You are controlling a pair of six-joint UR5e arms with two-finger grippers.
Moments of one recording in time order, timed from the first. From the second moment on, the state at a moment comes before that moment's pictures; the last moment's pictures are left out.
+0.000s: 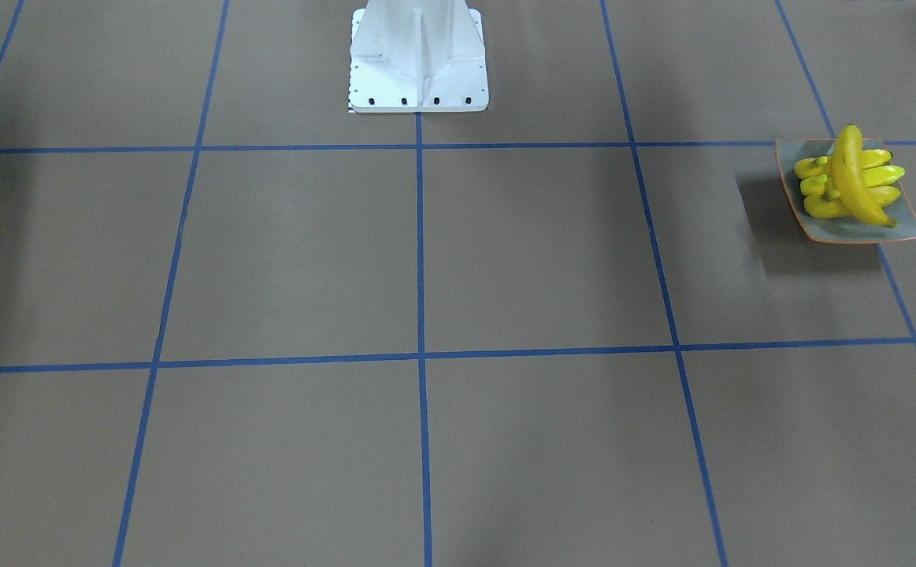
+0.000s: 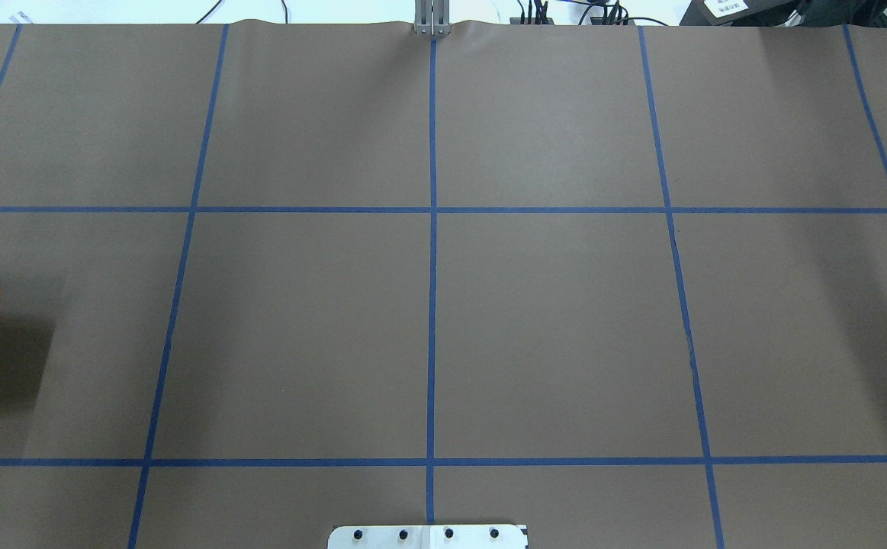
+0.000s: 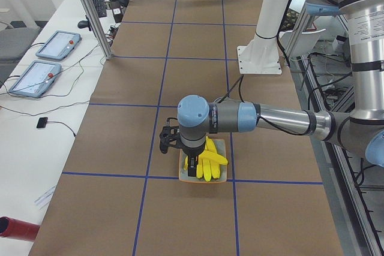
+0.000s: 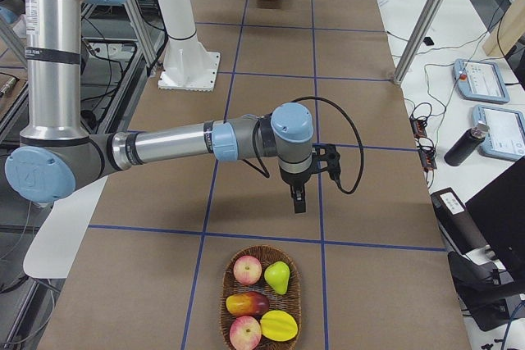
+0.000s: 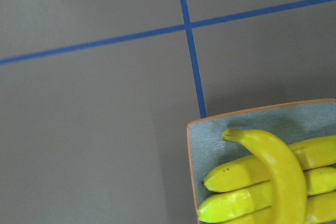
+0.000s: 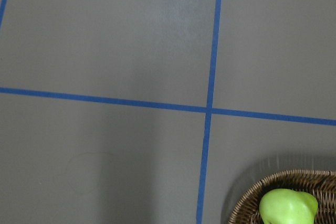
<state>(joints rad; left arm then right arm) -1.63 -1.34 -1.94 -1.41 -2.36 0.07 1.58 -1.66 1.84 -1.60 2.33 -0.03</state>
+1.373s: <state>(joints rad) -1.63 -1.30 -1.92 -1.52 -2.39 0.04 1.59 -1.75 1.84 -1.59 2.31 -0.11</state>
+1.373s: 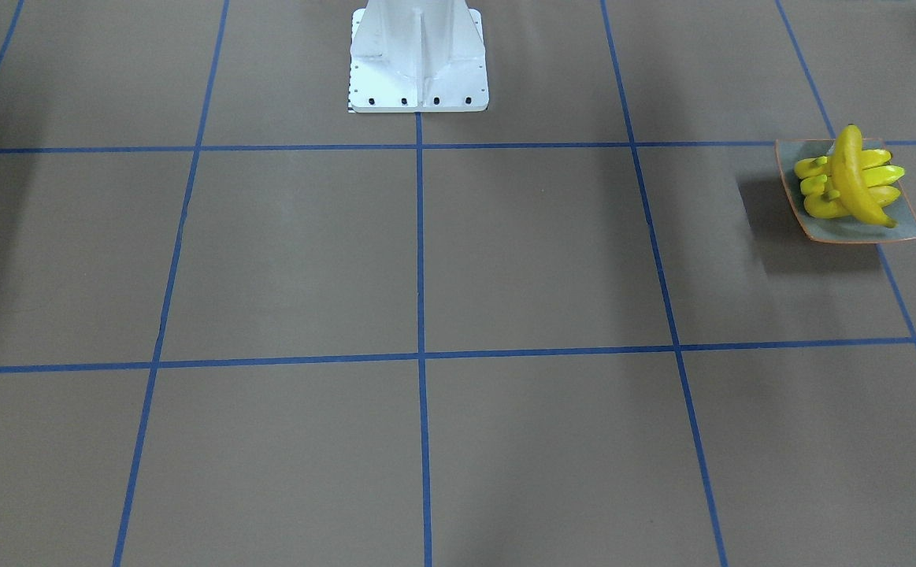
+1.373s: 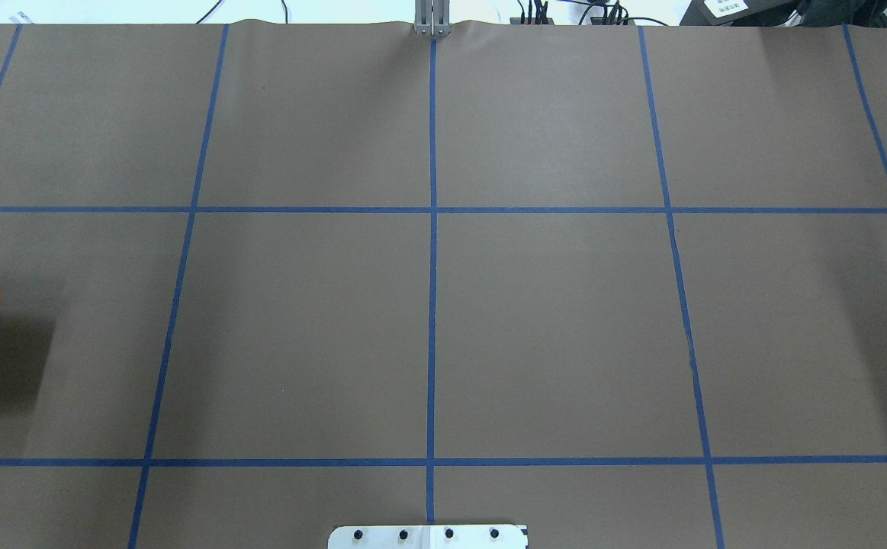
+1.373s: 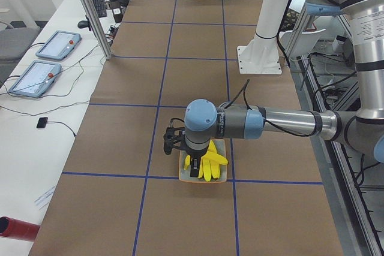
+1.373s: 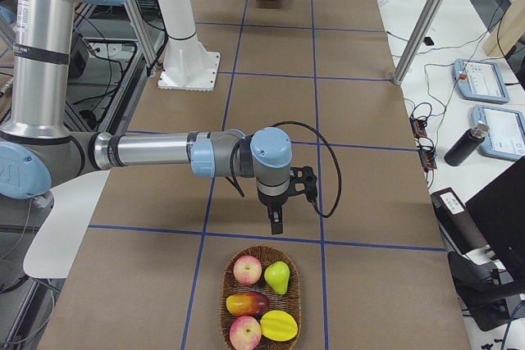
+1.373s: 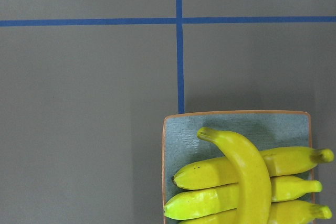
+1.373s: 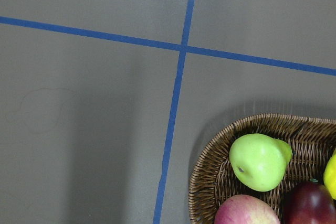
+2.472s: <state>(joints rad) -1.63 -1.22 -1.93 -1.52 -2.38 0.04 1.59 -1.75 1.84 -1.47 2.31 -0.10</state>
